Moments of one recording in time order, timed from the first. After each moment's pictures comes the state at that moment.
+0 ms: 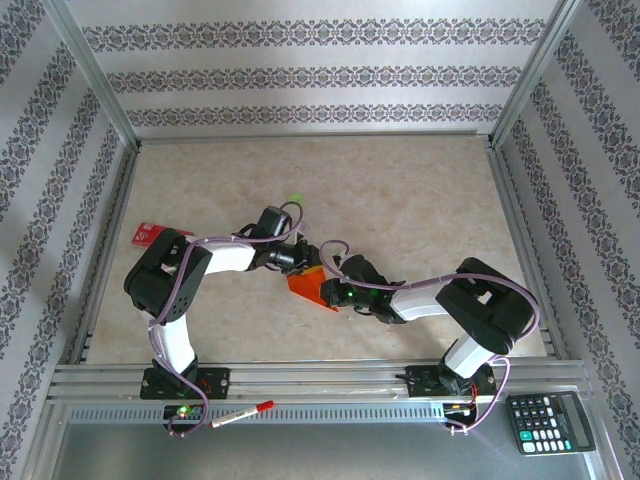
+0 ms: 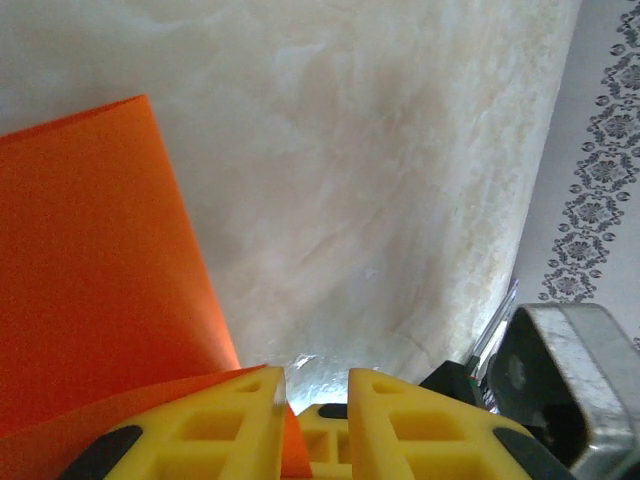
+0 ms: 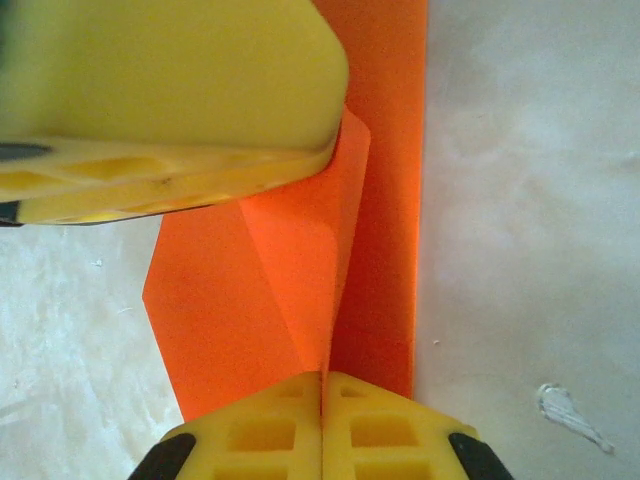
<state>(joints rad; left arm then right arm) -0.50 1.84 0.90 0.06 0.70 -0.87 0.82 1.62 0.47 0.42 -0.17 0.79</state>
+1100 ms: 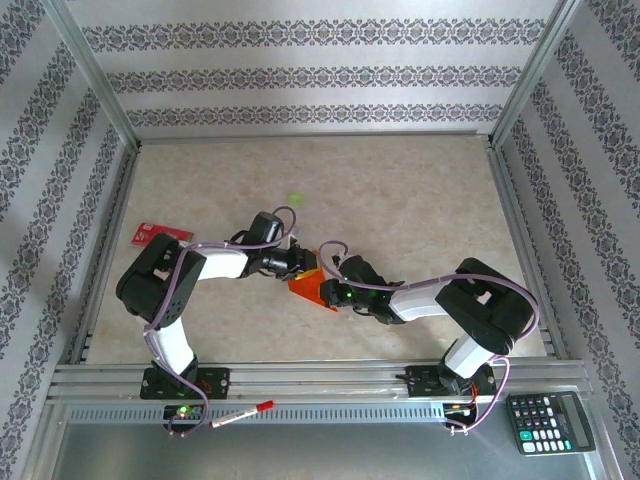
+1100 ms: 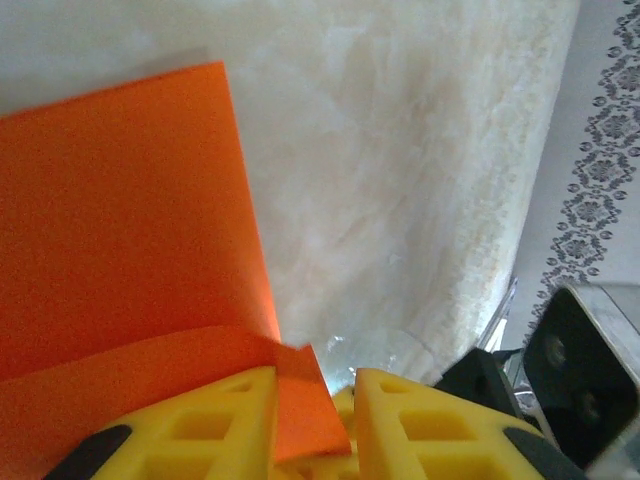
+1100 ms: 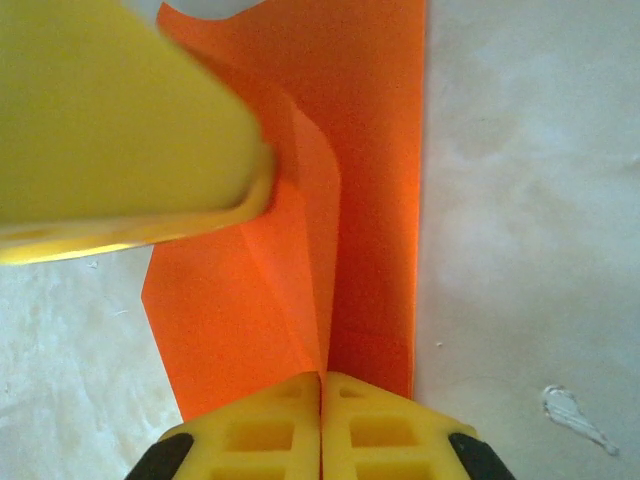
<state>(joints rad) -0.48 1.76 0.79 0.13 0.72 -0.89 0.84 1.62 0.48 0.41 -0.15 0.79</state>
